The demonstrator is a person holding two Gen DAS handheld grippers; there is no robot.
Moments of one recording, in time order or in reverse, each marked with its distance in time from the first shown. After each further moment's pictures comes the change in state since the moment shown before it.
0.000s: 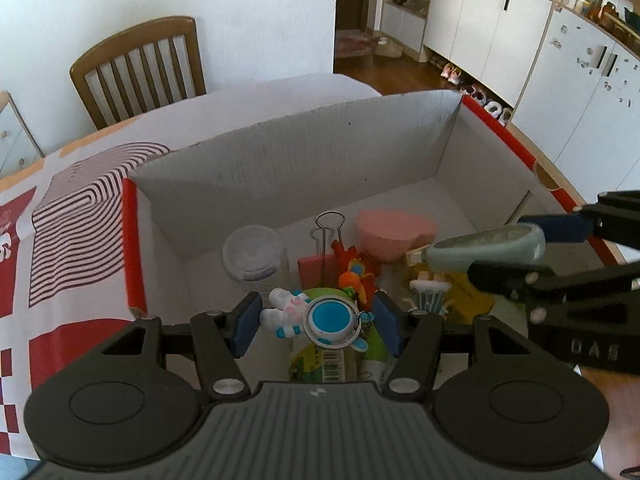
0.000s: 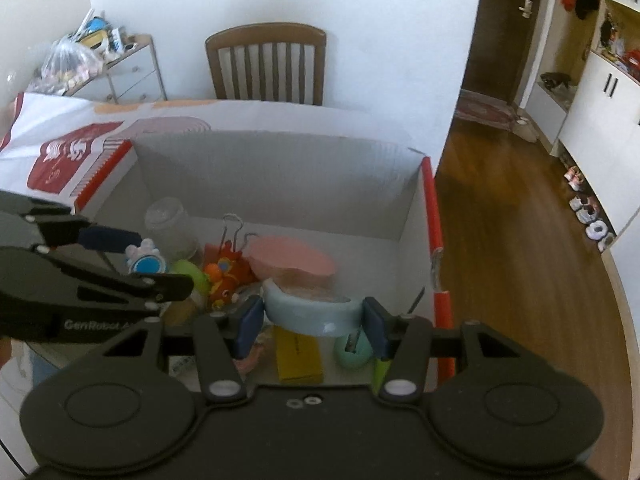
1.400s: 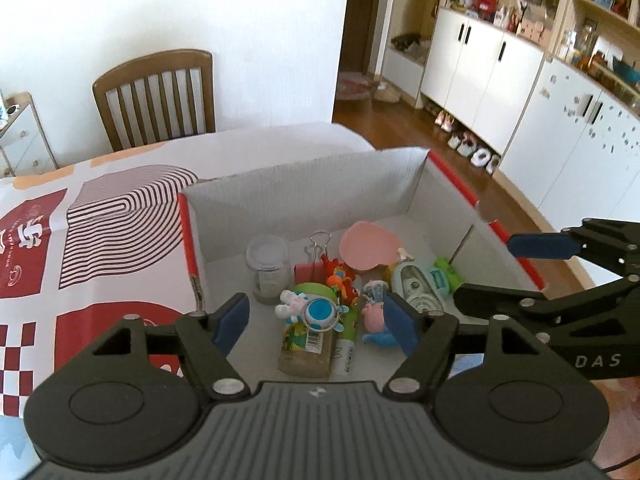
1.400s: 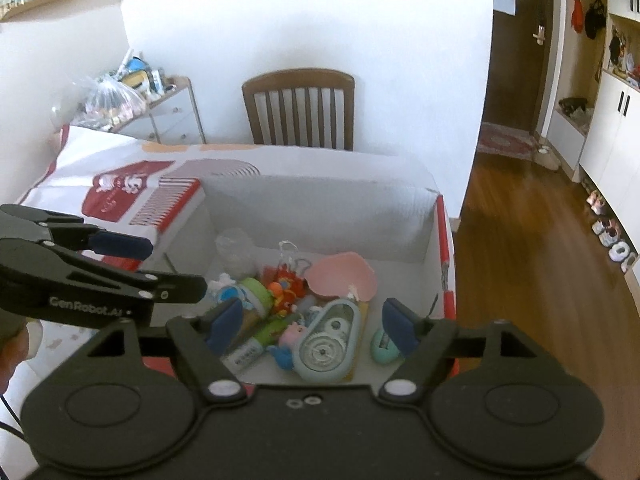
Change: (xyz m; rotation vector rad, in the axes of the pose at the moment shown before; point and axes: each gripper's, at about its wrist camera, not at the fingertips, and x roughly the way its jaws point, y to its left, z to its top) left arm -0.093 0.008 -0.025 -0.074 -0.138 -0.038; right arm -0.069 0.009 -0.012 0.003 -0.138 0.099
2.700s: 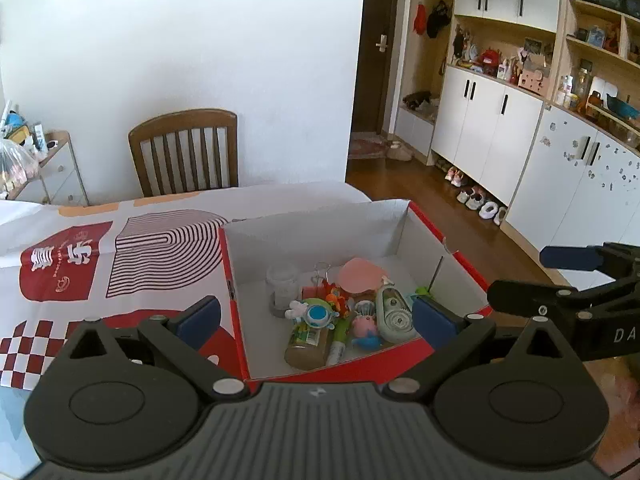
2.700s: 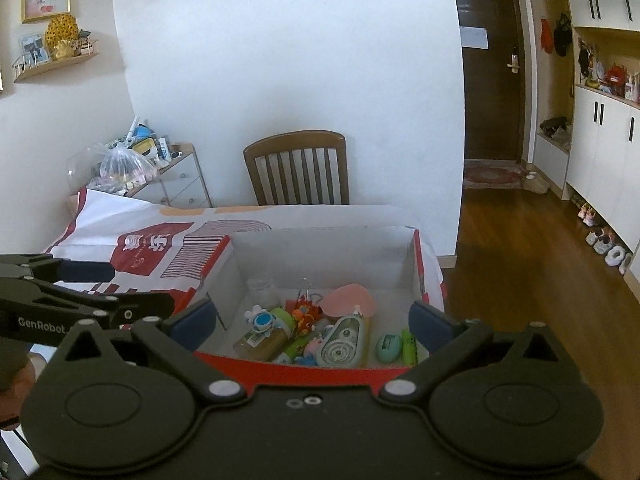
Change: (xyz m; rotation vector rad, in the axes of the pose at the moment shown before) left arm -0.093 -0.022 -0.035 -0.012 -0.193 0.063; right arm -0.080 0.011 -0.025 0.095 -0.182 0.005
